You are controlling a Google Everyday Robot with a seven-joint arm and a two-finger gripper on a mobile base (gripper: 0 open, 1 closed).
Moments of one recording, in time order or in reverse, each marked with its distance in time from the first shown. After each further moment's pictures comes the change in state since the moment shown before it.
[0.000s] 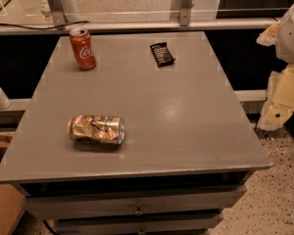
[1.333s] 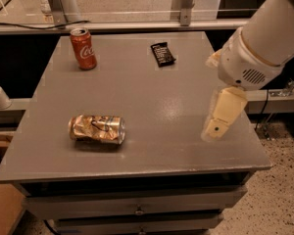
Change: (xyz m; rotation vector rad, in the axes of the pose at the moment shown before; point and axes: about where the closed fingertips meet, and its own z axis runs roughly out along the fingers) arm -0.071 0.023 0.065 -0.105 -0.167 -0.020
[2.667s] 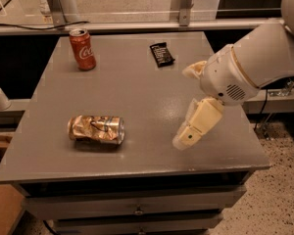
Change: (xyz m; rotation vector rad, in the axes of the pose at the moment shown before) arm -0.046 0.023 0.027 -0.083 -0.311 0.037
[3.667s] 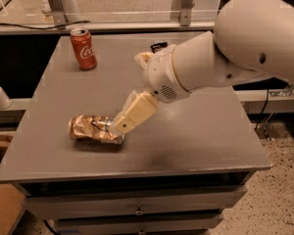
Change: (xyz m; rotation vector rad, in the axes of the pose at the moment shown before) arm -0.100 -0.008 0.066 0.092 -0.250 -0.071
